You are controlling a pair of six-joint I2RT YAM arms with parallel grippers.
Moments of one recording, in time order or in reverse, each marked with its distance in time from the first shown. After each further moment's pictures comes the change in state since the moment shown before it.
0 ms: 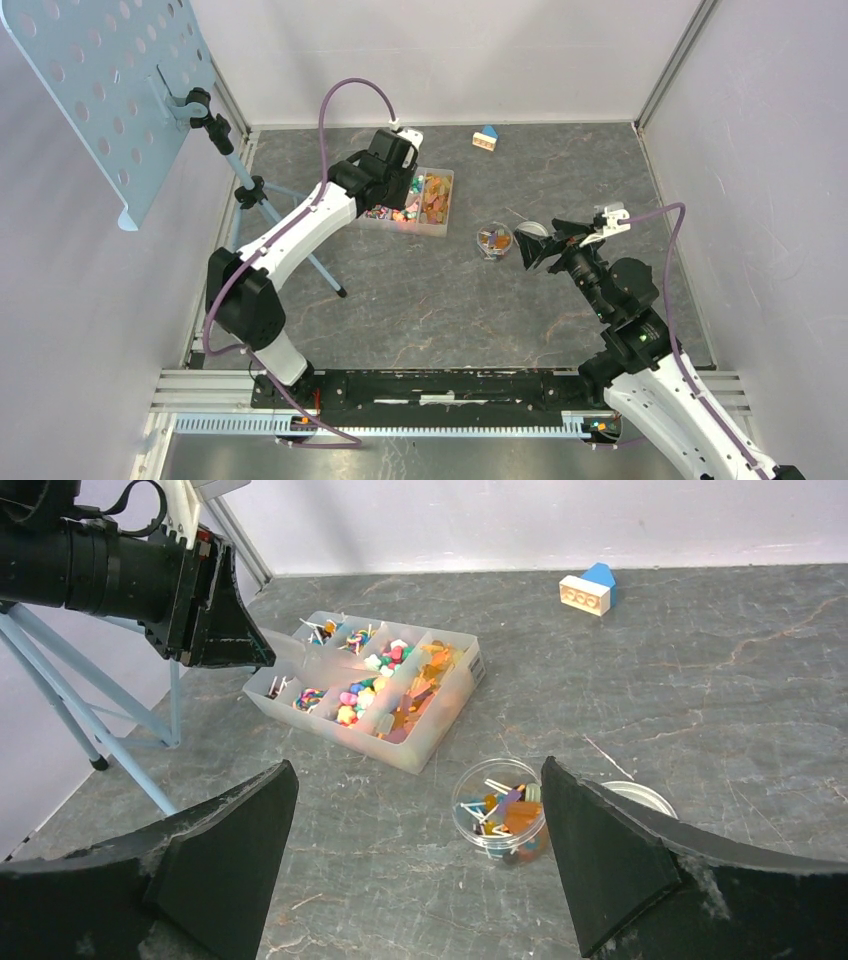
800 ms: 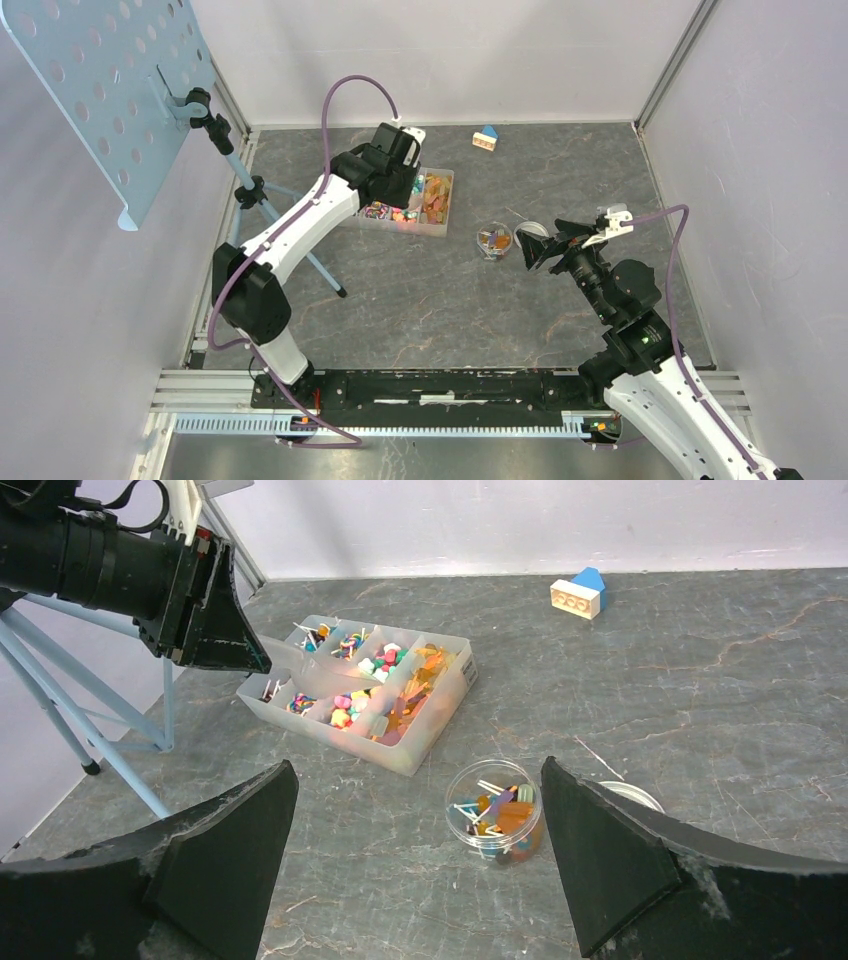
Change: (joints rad) left arm 0.003 0.053 0.089 -0.106 0.056 -0.040; right arm 0.000 -0.018 0.003 -0.021 0.016 -0.010
